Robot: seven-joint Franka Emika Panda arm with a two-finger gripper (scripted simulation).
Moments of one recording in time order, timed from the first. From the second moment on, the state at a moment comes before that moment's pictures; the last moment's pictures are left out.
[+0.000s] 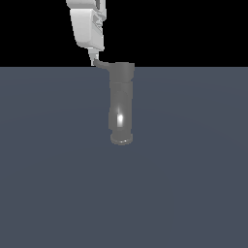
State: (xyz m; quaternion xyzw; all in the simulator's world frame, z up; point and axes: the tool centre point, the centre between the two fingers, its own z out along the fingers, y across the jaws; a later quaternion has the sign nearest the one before) arm 0.043 0.093 0.297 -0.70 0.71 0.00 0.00
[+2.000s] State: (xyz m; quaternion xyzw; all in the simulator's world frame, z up) arm -0.042 0.055 0.297 -0.72 0.69 0.00 0.00
